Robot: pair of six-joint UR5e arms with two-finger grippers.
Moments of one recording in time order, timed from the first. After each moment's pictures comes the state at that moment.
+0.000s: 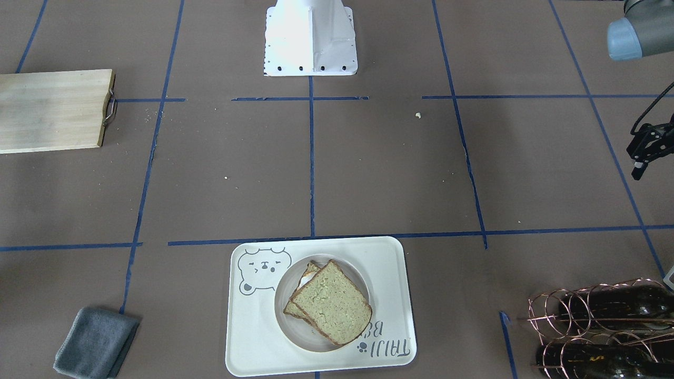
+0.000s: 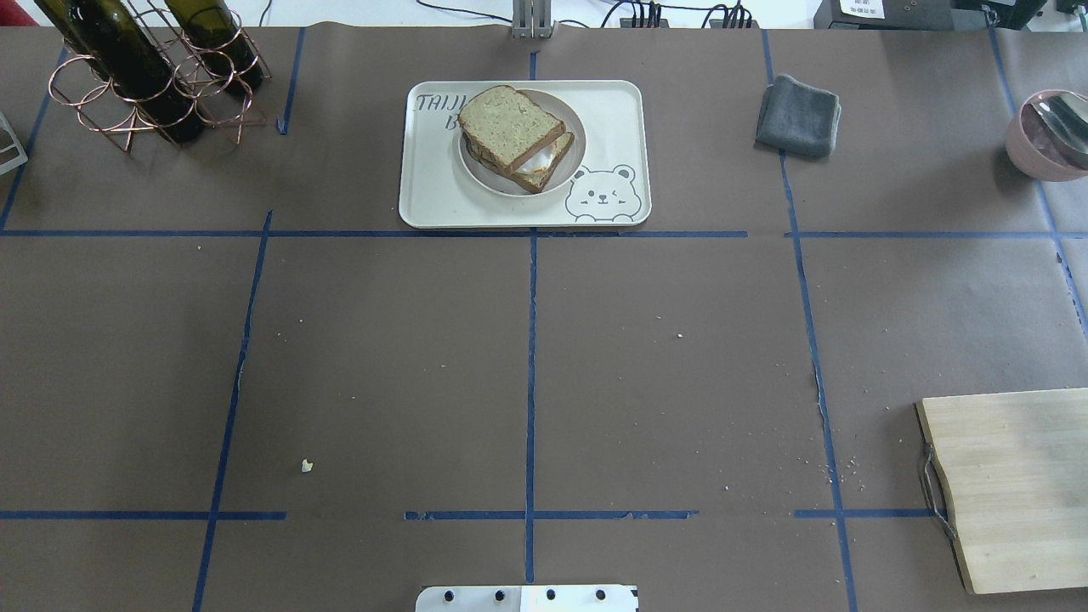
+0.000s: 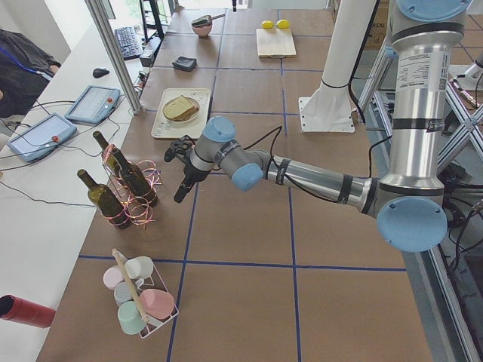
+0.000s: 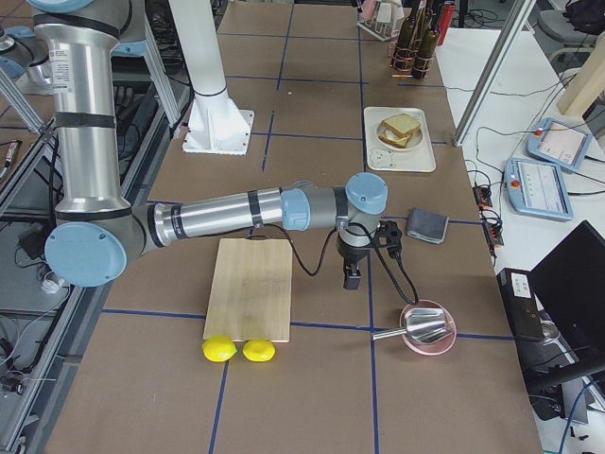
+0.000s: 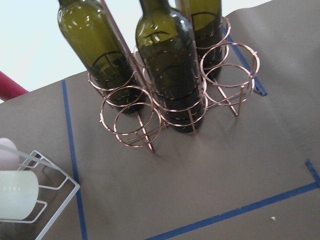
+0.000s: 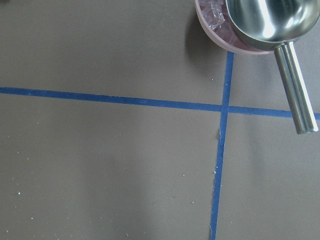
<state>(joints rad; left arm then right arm) -1.25 -1.56 -1.76 -2.15 -1.99 -0.37 1.44 -1.55 1.75 -1.67 2.32 0.09</state>
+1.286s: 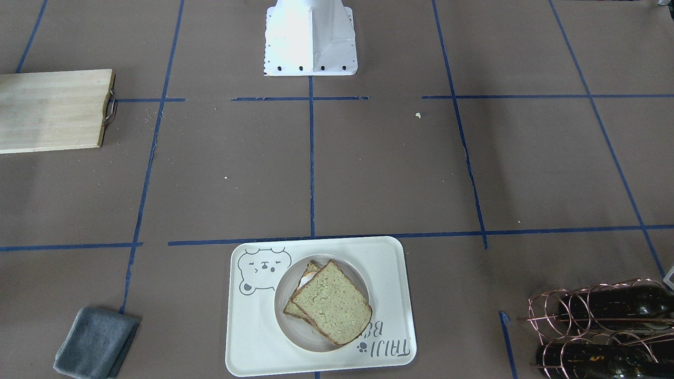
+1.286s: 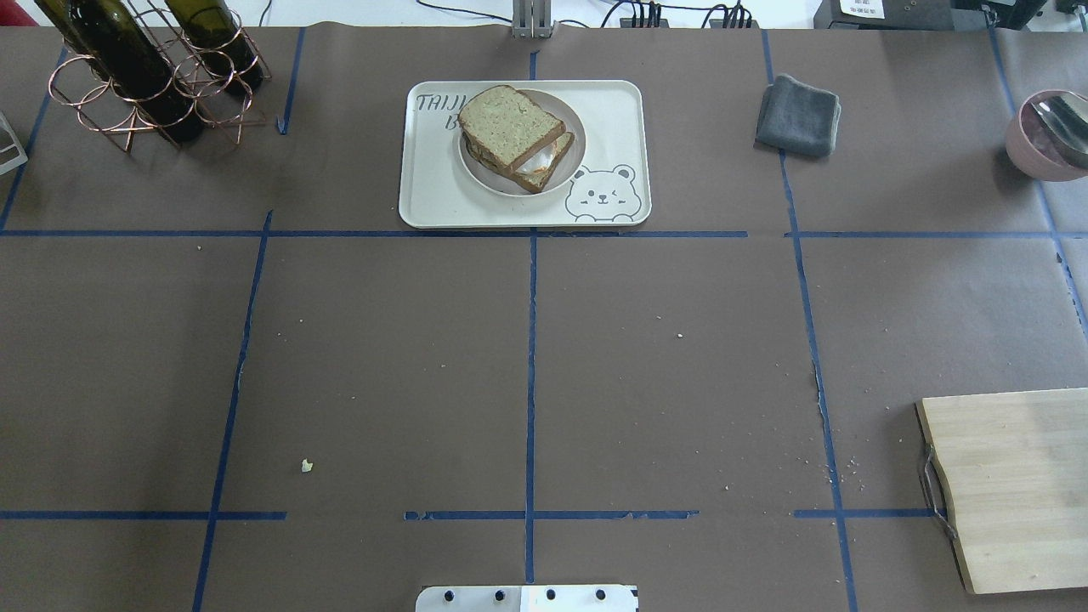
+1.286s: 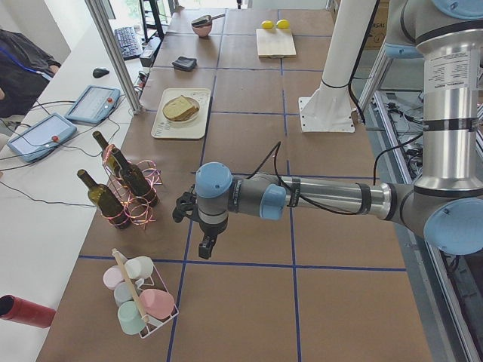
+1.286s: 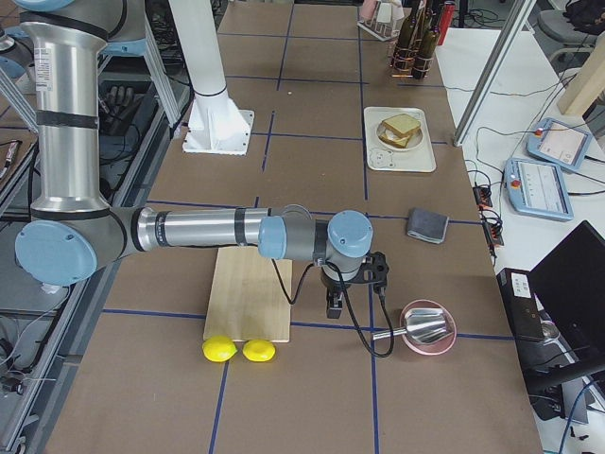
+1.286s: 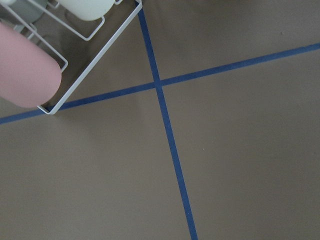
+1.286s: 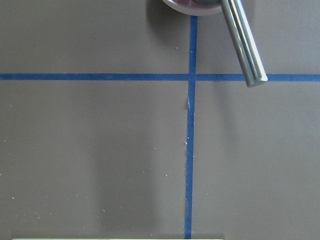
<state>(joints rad) -1.55 -1.43 -1.73 -1.64 -2.37 0.13 1.56 -1.62 1.69 -1.67 2.41 -0.01</state>
